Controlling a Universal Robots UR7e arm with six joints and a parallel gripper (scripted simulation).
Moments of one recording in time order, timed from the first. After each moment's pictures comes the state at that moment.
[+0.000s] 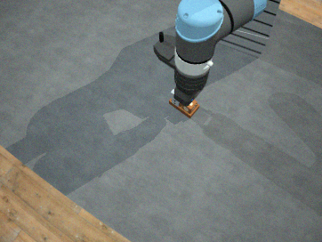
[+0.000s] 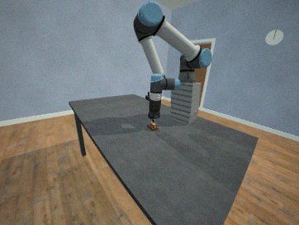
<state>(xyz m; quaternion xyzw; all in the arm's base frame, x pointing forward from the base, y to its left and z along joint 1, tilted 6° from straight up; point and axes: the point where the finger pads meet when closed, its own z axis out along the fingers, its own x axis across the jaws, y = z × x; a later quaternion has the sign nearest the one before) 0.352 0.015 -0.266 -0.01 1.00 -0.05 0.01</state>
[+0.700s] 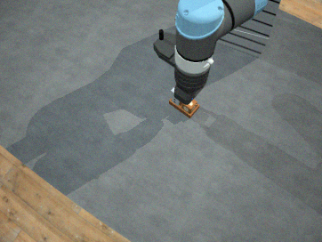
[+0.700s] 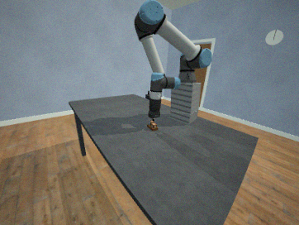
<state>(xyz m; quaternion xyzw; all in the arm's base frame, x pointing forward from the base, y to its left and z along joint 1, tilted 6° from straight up) 0.352 0.016 -0.258 -0.01 1.00 -0.05 0.01</state>
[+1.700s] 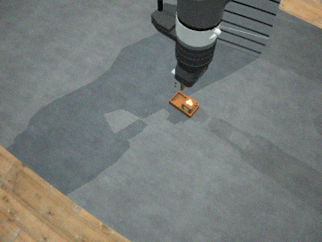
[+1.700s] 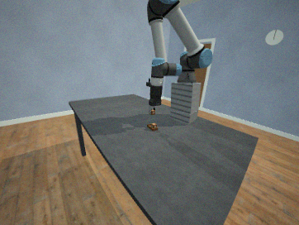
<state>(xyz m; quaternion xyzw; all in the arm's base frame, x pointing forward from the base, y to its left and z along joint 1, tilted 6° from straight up) 0.350 0.024 -0.176 -0.01 1.00 -0.05 0.01</state>
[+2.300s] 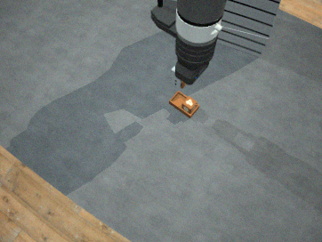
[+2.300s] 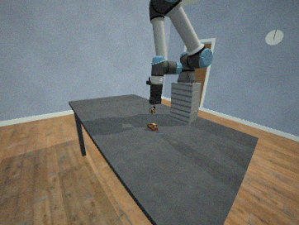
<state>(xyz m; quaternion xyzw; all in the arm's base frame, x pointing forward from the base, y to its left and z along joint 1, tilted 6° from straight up) 0.349 0.025 -0.166 -0.01 1.00 -0.05 0.01</state>
